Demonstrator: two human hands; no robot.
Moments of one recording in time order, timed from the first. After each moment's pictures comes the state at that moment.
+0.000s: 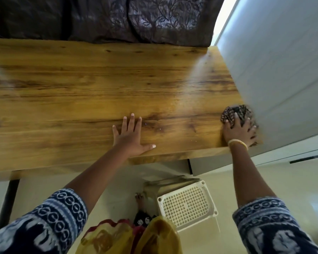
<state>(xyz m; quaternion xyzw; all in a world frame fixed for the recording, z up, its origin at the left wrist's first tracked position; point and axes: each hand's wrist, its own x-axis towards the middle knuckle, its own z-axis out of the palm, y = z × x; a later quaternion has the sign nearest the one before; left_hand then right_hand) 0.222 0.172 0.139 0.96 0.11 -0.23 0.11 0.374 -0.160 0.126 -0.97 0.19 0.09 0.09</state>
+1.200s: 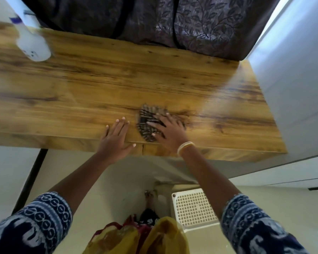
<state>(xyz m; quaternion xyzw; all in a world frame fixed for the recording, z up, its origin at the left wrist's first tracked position) 0.083 0.273 0.110 0.98 0.15 -0.02 0.15 0.235 0.082 0.126 -0.90 -0.43 0.11 0.05</state>
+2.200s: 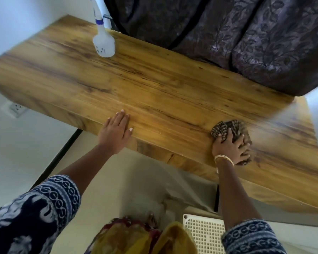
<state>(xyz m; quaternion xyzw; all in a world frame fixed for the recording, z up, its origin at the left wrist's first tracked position) 0.022 0.353 0.115 0.94 0.31 0.04 0.11 0.282 0.078 0.122 -0.99 0.01 0.09 0.10</state>
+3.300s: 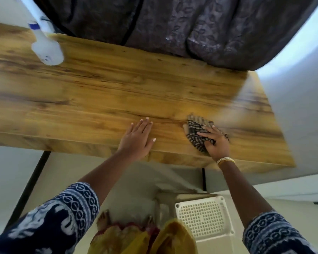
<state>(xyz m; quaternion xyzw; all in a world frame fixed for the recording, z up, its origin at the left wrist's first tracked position) 0.123 0.256 0.126 0.99 0.10 0.00 0.13 0.284 -0.017 0.129 -0.92 -0.23 0.07 0.31</state>
